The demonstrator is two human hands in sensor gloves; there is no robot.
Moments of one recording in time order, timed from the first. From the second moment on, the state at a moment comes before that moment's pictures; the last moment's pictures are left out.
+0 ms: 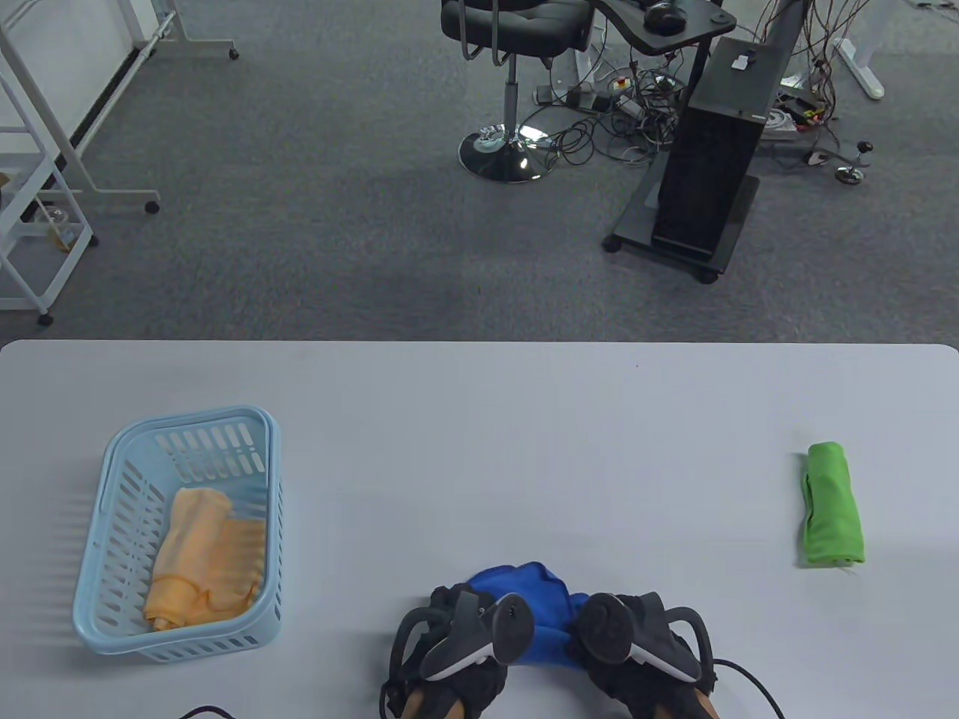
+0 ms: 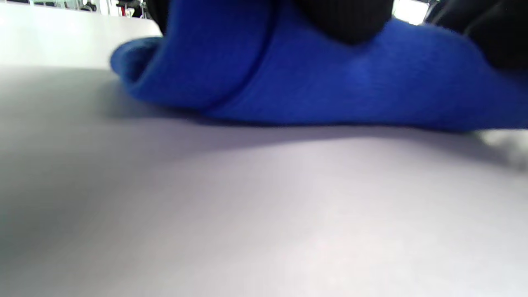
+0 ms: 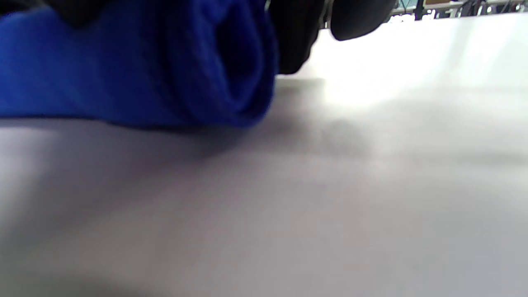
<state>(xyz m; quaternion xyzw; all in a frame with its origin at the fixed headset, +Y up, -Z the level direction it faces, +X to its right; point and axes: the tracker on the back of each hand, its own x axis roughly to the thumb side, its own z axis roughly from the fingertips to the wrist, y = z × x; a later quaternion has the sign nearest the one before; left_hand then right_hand) -0.036 -0.770 -0.241 -0.17 -0.16 0.06 0.97 0.155 -0.775 -0.243 0.13 0.13 0.98 0.06</state>
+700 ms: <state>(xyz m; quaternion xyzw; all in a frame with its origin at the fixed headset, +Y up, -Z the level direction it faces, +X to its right) -0.026 -0.772 -0.238 -0.18 -0.17 -0.03 0.97 0.148 -0.776 -0.244 0.14 0.15 0.98 0.04</state>
